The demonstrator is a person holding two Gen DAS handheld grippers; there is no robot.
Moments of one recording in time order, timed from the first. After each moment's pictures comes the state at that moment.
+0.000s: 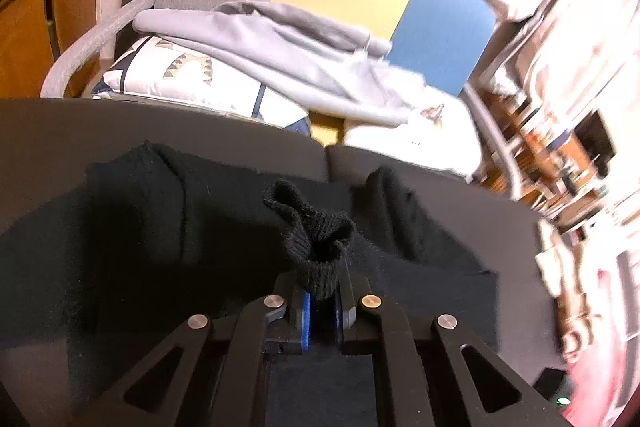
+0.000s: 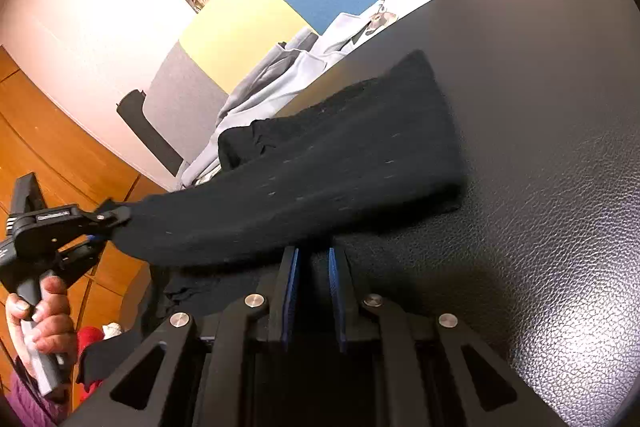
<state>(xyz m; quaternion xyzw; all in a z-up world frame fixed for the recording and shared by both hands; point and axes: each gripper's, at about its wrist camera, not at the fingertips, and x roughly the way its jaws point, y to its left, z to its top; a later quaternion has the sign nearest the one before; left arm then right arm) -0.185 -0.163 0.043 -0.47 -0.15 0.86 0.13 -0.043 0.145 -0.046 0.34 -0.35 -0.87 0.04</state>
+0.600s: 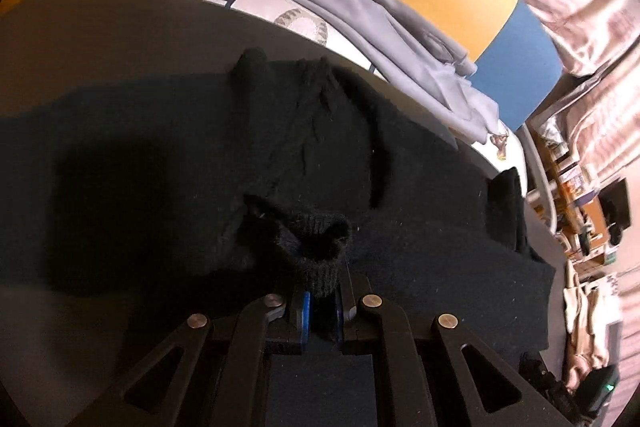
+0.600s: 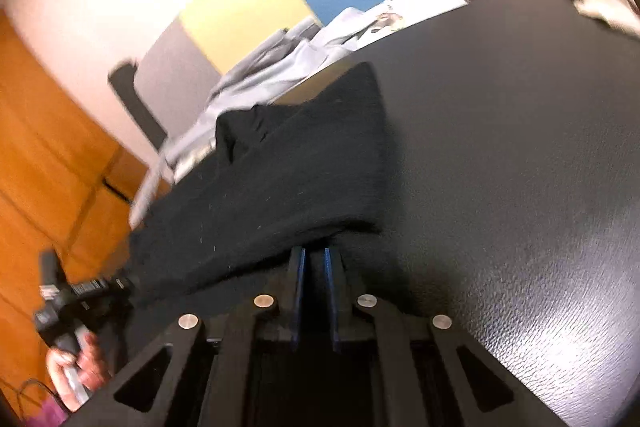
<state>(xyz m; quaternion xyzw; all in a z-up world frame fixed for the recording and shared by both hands) -0.153 -0.276 -0.054 -0.47 -0.24 0.85 0.05 -0.051 0.122 -0.029 0.38 -0.27 -0.88 0.03</state>
